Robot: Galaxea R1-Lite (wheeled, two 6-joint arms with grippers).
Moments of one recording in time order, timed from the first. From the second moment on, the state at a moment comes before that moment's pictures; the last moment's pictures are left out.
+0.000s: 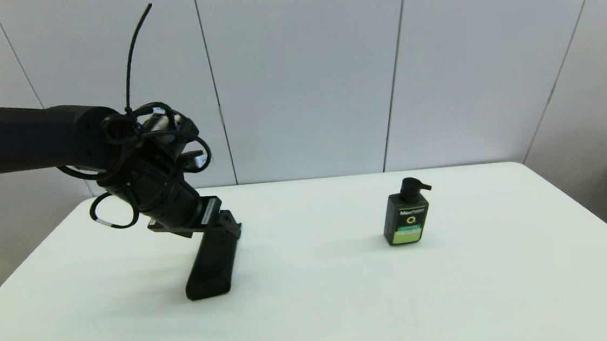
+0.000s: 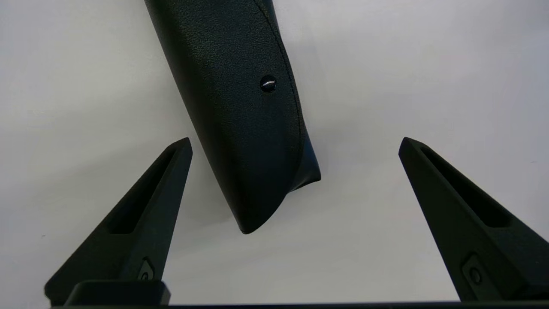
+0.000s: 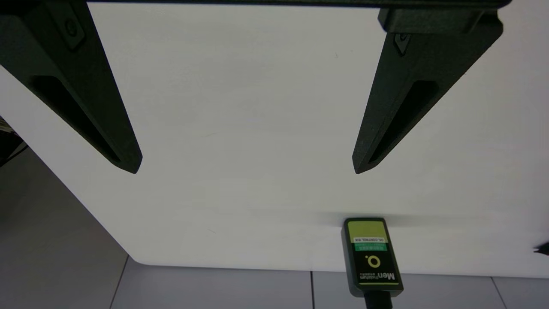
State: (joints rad) left arm -0.33 1.95 -1.56 0.74 -0.13 -0.08; right arm 0.00 0.00 0.00 0.00 0.03 -0.02
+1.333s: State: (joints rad) left arm -0.34 2.08 -1.57 0.74 -0.05 -0.11; right arm 0.00 0.00 0.00 0.00 0.03 -0.02
